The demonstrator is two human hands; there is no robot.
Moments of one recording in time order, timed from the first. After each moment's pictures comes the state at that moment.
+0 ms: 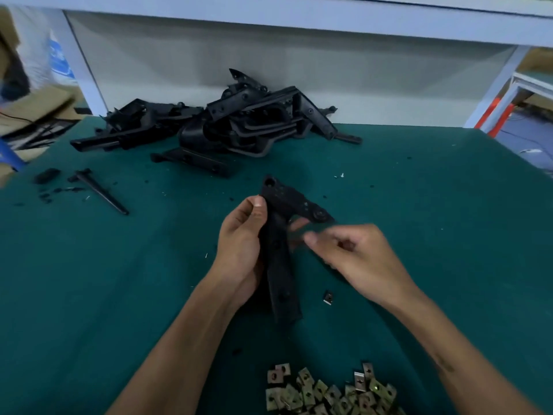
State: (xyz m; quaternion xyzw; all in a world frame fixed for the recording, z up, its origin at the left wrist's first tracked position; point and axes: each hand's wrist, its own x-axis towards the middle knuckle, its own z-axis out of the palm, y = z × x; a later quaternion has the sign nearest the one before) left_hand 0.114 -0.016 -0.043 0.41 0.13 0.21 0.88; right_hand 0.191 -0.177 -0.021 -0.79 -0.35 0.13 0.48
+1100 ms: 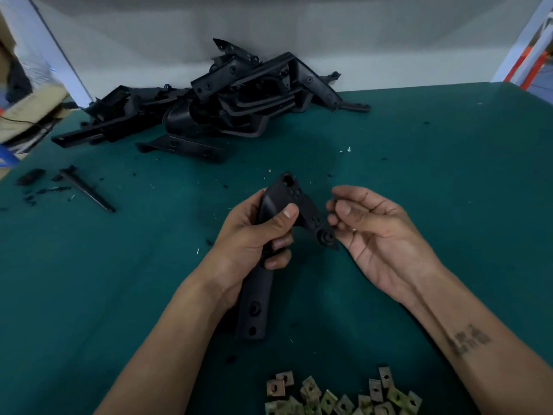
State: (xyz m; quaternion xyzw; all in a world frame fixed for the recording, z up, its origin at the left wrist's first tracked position) left_hand 0.113 -0.011 -0.045 0.54 0.07 0.11 0.83; right_hand 0.218 -0.174 -0.045 -0.44 -0.12 0.33 0.83
